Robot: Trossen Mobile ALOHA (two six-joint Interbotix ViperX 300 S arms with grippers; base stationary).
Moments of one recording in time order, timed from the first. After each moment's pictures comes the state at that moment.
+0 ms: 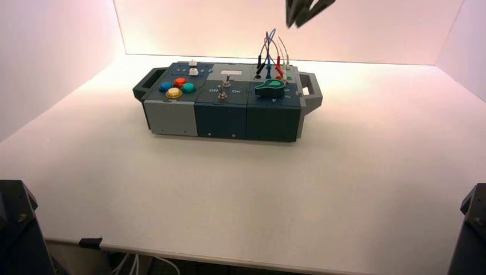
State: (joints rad) left arm -0.12 -0.06 0.30 -0.52 1.05 0.77; right arm 0.53 -0.08 0.50 0.03 0.71 0.18
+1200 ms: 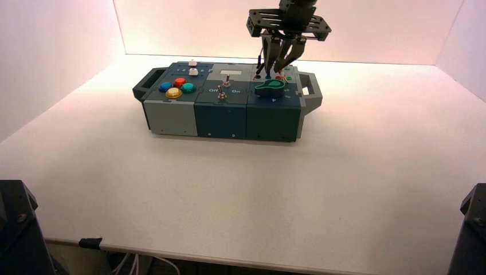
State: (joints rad) left arm -0.17 -0.07 0.31 -0.52 1.04 0.81; right arm 0.51 0.24 0.39 0.05 0.55 0.18
